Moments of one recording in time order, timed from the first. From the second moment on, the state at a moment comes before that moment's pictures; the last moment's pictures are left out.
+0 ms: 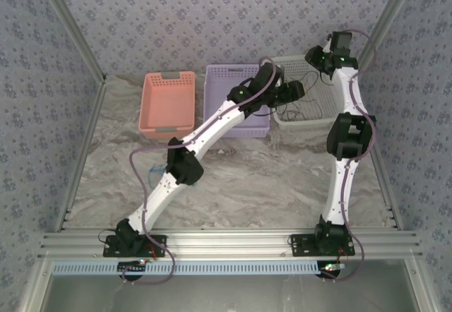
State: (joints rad) left arm -0.85 2.61 2.82 -0.68 0.16 -0.93; right arm -0.10 2.38 2.38 -0.59 -0.26 0.47
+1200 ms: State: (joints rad) left arm -0.36 0.93 0.73 -0.80 -0.17 -0.96; right arm 0.93 1.53 1.08 -0.29 0.10 0.60
